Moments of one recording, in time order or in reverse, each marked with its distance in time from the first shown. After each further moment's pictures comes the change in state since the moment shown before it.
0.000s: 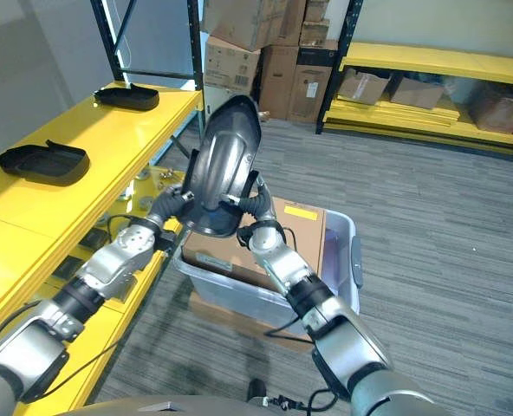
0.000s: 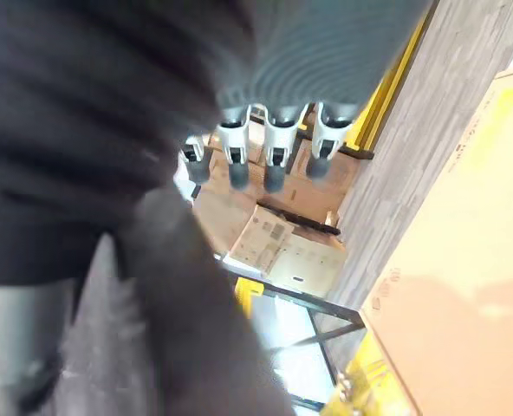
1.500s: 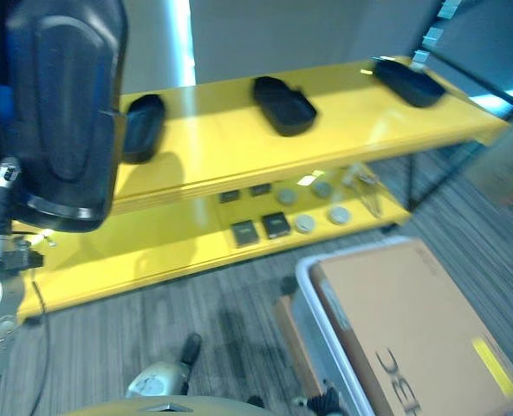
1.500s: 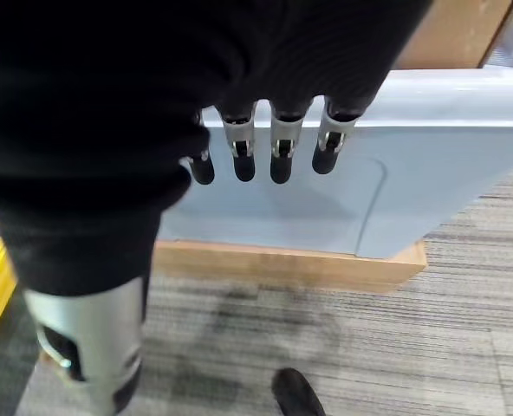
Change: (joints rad) left arm 0.573 0.070 0.654 -0.555 -0.010 -0.390 -0.113; right arm 0.645 0.059 -0.166 0.685 -0.333 -0.078 0.185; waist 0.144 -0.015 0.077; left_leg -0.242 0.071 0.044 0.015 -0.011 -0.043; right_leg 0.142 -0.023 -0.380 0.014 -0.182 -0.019
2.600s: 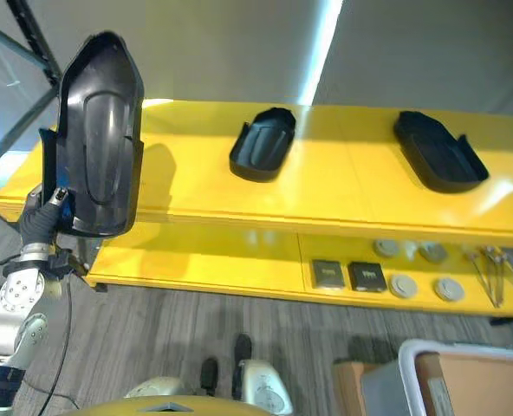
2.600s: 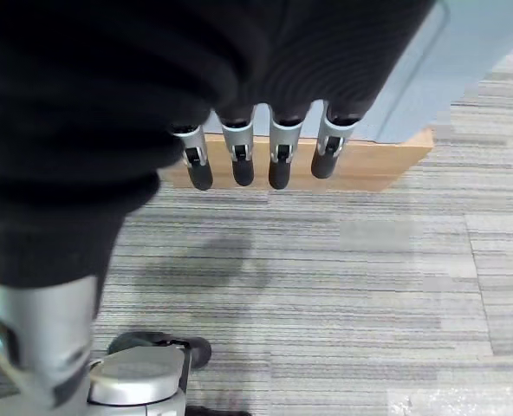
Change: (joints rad) left arm -0.054 -0.005 -0.157 0.191 0.006 0.102 0.145; right arm -0.095 0.042 -0.185 0.309 0.223 -0.042 0.177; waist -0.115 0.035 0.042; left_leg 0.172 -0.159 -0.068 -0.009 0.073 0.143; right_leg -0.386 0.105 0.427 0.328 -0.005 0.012
